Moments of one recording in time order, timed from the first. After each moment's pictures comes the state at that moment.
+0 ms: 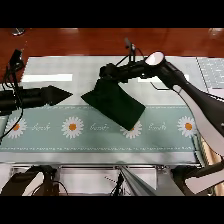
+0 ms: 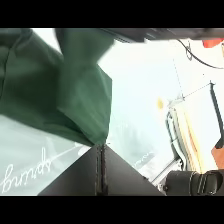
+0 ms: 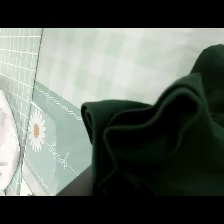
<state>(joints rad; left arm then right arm) 0.09 -0.81 0.79 0.52 -1.21 -1.16 0.42 -1.75 1.57 -0.53 0.91 1.39</state>
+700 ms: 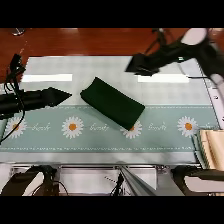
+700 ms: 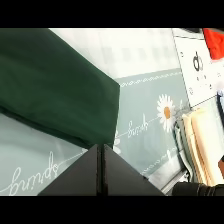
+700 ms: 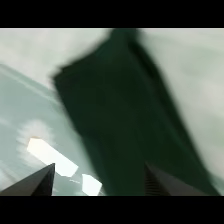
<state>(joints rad) 0.09 -0.79 0.75 0.52 -1.14 -1.16 0.19 -1.48 1.58 -0.96 1.31 1.50</state>
